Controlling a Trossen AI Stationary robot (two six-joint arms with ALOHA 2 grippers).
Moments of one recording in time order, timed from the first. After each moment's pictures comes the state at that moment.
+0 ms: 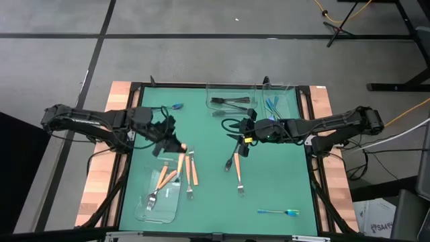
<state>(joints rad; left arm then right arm) -0.03 0.91 0.75 -0.12 0.34 -0.83 0.11 1.34 0.98 -0.12 0.33 0.07</state>
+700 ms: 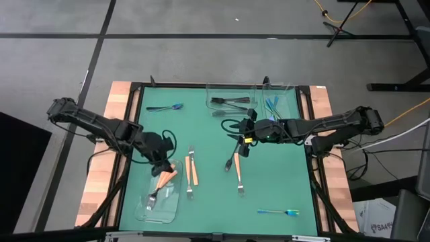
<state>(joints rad) -0.29 0.99 0.75 -0.52 0.21 -0.94 0.11 1.34 0.98 -0.13 0.33 0.07</state>
